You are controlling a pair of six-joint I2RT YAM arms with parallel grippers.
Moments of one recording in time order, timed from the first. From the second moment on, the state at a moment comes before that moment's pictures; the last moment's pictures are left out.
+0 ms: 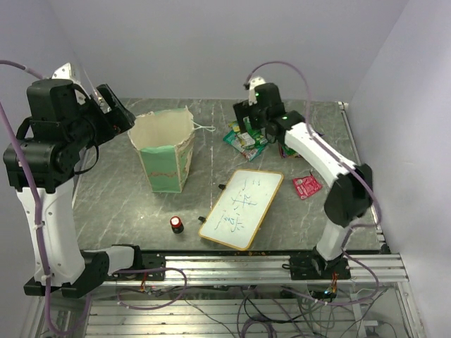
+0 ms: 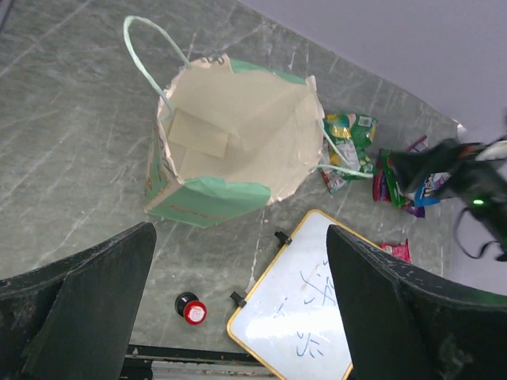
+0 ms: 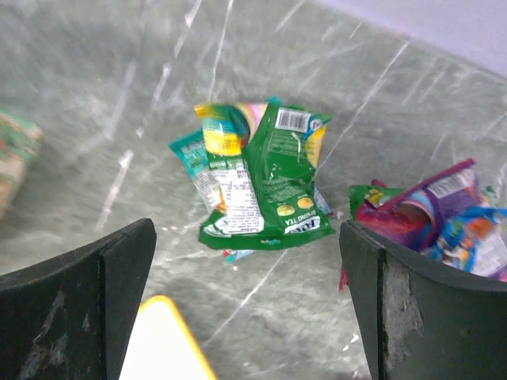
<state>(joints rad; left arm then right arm) -0.07 1.25 2.12 -1.36 -0.03 -0.51 0.51 1.83 1.64 -0.42 0.18 -0.05</state>
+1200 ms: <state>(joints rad) -0.07 1.05 2.13 -1.21 0.16 -0.44 0.51 0.96 1.87 -1.14 0.49 0.40</state>
